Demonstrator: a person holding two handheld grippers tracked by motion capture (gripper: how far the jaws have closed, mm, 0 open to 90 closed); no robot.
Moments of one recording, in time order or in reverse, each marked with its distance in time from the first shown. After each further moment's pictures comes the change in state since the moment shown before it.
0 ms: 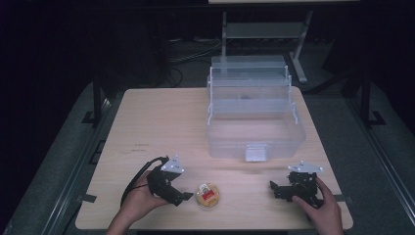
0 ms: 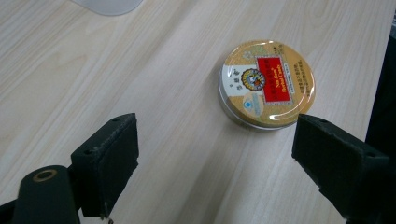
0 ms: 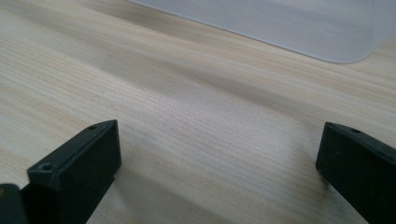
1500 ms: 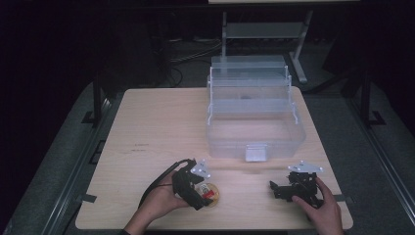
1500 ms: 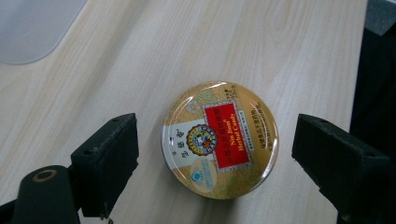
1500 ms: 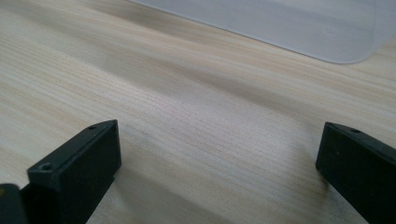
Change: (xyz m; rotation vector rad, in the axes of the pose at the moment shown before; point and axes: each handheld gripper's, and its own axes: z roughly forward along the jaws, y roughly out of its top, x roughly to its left) left arm -0.024 0.040 0.041 0.093 -0.080 0.125; right arm 0.000 0.000 0.000 0.001 0.003 -0.001
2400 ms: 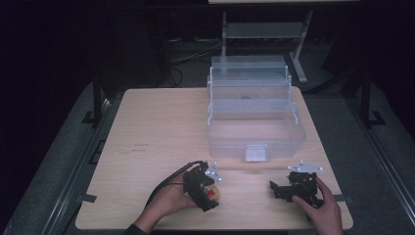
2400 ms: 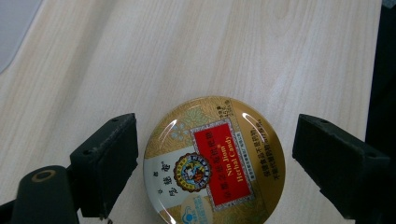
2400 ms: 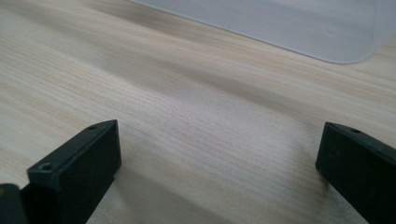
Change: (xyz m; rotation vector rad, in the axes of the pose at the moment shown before) left arm -0.003 0.016 0.025 0.086 -0.030 0.057; right arm 0.000 0.000 0.000 -0.001 -0.001 -0.002
